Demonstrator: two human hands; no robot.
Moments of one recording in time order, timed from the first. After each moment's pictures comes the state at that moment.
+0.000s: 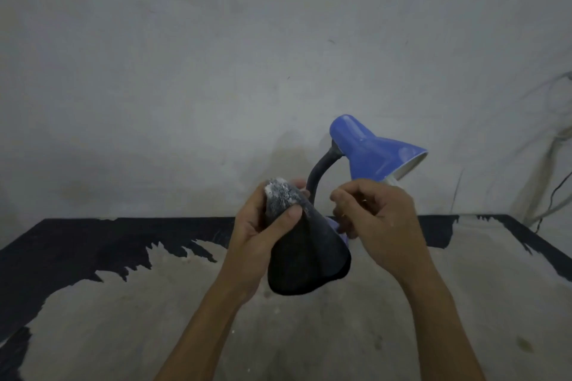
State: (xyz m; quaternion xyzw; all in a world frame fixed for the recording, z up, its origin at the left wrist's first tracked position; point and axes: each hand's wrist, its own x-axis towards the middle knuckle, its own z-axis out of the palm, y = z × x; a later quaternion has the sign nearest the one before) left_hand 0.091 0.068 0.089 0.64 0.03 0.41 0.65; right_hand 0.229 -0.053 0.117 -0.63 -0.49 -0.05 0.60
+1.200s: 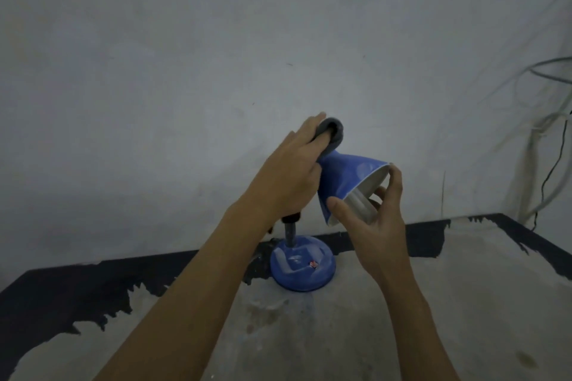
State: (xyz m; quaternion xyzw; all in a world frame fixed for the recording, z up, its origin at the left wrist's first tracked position) left_hand 0.201 0.075 0.193 0.94 0.03 0.33 0.09; right_hand 0.277 -0.054 0.099 -0.58 -0.35 -0.02 0.73
